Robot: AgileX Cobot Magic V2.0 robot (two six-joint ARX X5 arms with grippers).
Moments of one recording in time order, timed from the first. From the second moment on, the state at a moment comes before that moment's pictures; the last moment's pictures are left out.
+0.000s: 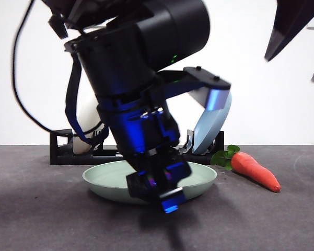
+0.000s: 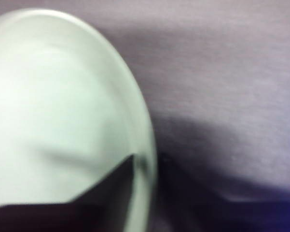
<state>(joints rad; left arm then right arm) -1.02 1.76 0.97 -0.23 -0.30 0.40 0.22 1.10 0.97 -0.74 -0.28 -0.08</state>
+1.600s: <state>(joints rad) -1.05 1.03 1.07 -0.53 -0.21 -0.09 0.22 1.75 0.97 -0.16 -0.21 -0.05</state>
